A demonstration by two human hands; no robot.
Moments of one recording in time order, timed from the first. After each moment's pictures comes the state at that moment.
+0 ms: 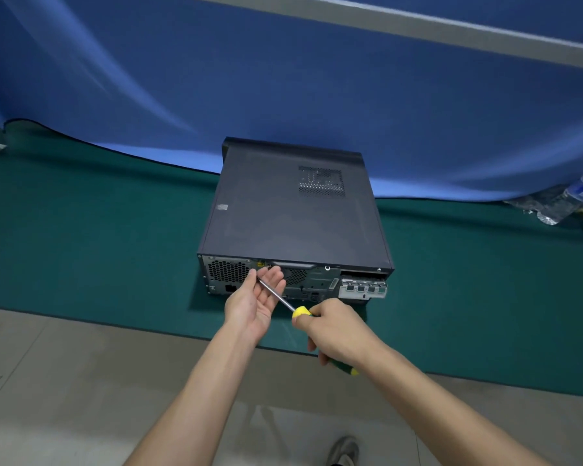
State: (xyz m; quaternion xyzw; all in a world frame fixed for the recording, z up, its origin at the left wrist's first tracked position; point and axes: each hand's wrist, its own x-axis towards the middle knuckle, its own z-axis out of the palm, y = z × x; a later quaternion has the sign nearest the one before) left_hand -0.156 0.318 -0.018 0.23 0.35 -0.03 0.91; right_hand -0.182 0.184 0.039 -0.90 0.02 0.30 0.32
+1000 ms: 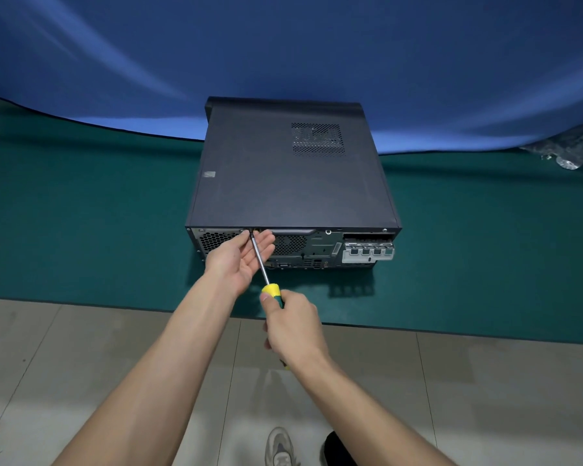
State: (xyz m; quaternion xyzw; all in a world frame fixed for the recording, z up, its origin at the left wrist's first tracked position) left_hand -0.129 0.340 -0.024 0.34 0.35 -0.09 0.87; right_hand -0.212 0.238 -0.014 -0.84 0.12 0.21 0.49
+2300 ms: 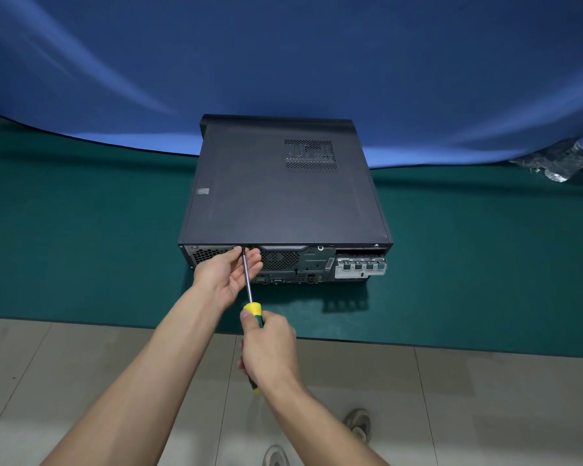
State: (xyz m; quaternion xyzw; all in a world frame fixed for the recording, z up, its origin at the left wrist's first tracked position) left_hand -0.124 0.345 -0.019 0.40 0.38 -0.09 0.83; right_hand -0.217 0.263 -0.015 -0.79 0.18 0.21 0.54
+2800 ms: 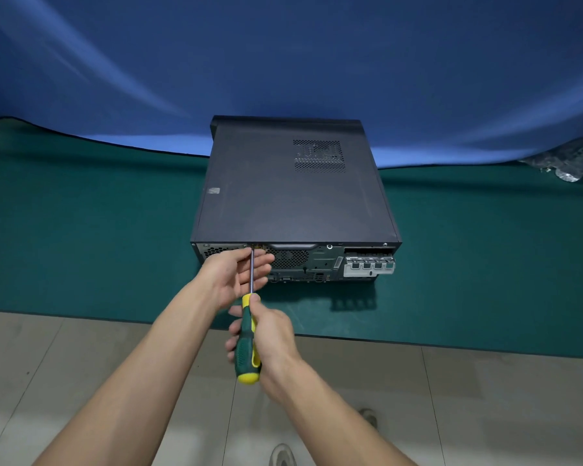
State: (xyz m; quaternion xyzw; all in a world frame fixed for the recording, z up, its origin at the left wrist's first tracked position) left_hand -0.127 0.360 -0.010 0.49 0.33 -0.22 0.78; right_hand -0.211 0.271 0.005 -0.50 0.29 0.33 0.75
